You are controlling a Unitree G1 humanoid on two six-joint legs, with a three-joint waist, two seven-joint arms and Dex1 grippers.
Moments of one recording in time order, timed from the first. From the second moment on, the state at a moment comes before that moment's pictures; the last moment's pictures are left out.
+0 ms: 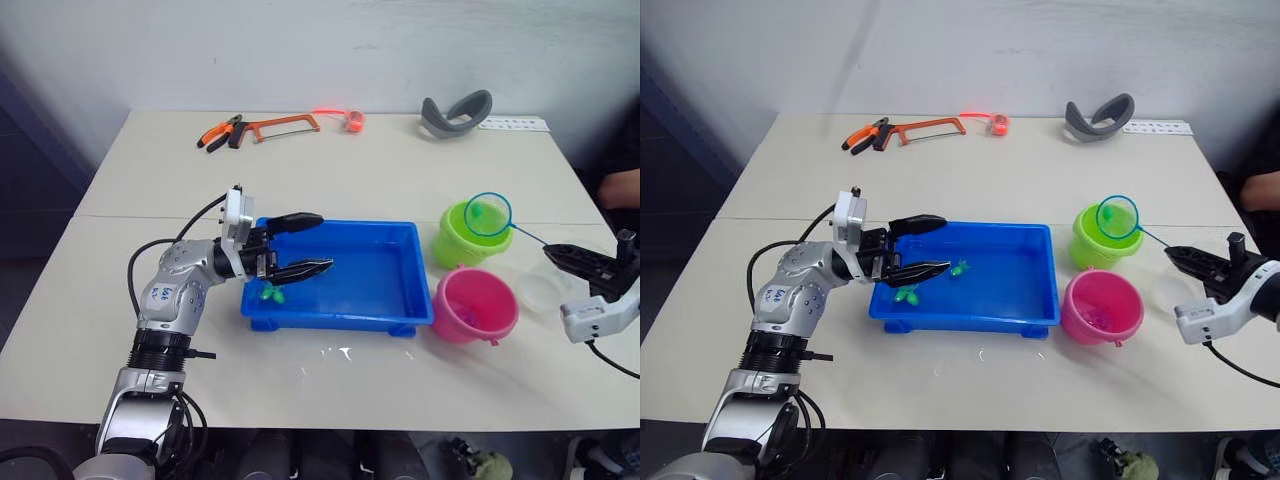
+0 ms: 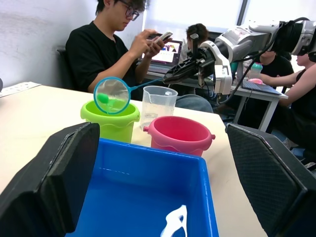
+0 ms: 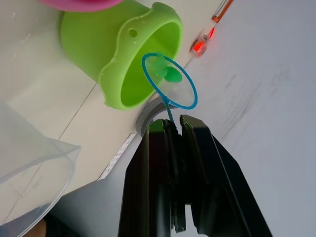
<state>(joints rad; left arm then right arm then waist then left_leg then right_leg) -0.60 0.38 0.02 0.17 -0.54 0.24 -1.18 0.01 -1.34 -0.31 0.19 -0.88 -0.85 0.02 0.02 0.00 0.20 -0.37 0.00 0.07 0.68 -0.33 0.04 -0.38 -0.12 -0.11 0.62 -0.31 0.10</state>
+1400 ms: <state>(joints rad) -0.51 0.47 0.15 0.17 -0.54 0.18 -1.17 0.14 -1.29 -0.33 -0.09 0.05 -0.64 0.43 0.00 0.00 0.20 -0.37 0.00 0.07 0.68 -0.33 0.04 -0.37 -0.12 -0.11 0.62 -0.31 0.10</state>
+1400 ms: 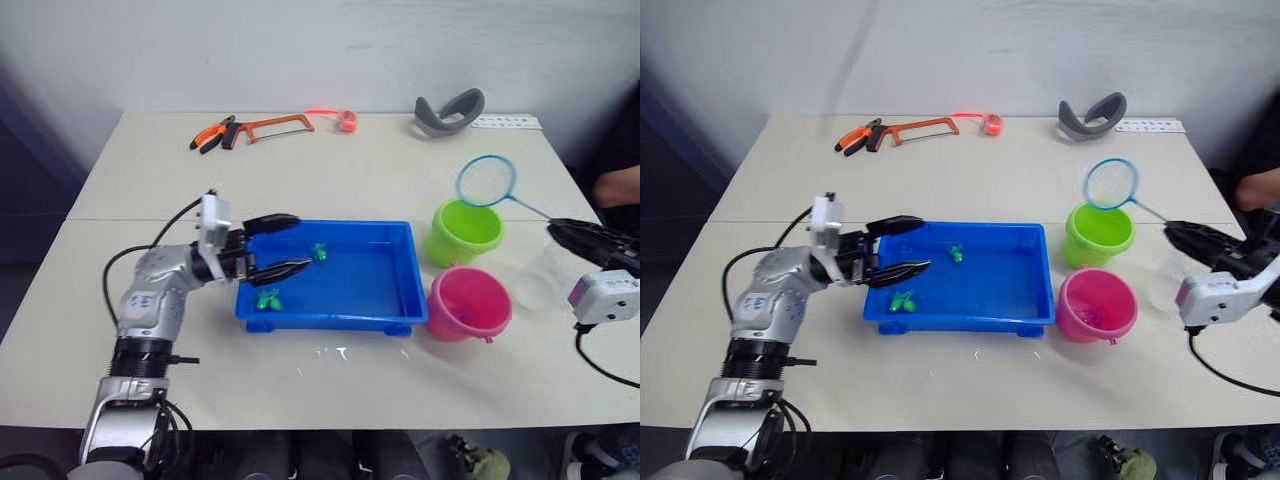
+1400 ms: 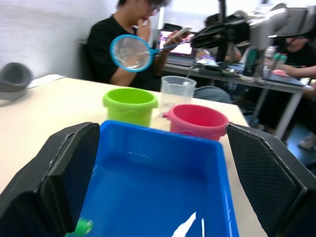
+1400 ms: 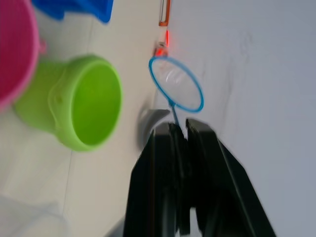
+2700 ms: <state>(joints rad) -0.18 0.79 0.33 -0.03 -0.60 0.30 -1.15 -0.46 -0.72 0.30 -0.07 0.03 0.07 0.82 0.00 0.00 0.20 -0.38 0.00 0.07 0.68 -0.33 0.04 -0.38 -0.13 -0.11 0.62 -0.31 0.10</state>
